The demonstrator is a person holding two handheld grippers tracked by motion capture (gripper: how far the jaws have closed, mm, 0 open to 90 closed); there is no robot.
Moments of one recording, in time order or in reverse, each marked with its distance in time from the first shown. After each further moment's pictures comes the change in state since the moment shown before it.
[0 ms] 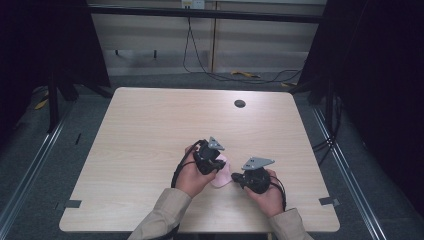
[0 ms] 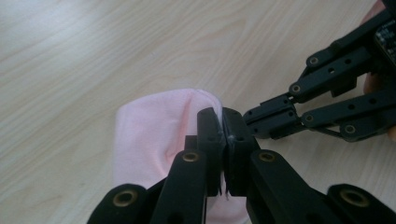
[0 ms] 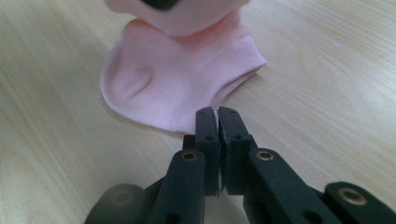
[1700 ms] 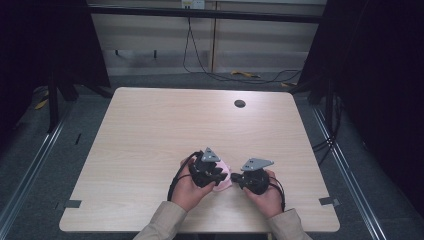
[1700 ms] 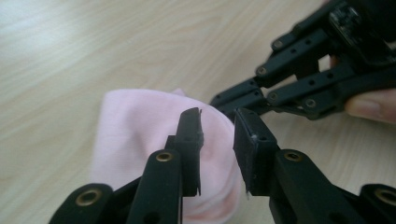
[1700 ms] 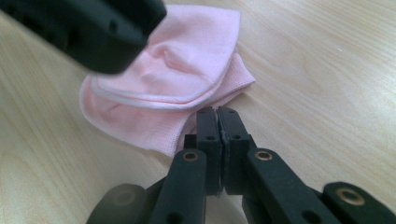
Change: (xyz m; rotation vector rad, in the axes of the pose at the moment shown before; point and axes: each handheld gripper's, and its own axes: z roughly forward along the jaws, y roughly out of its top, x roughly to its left) left arm -0.009 -0.028 -0.005 -0.091 -0.040 -0.032; right arm 0.003 -0.001 0.002 -0.020 0.000 -0.007
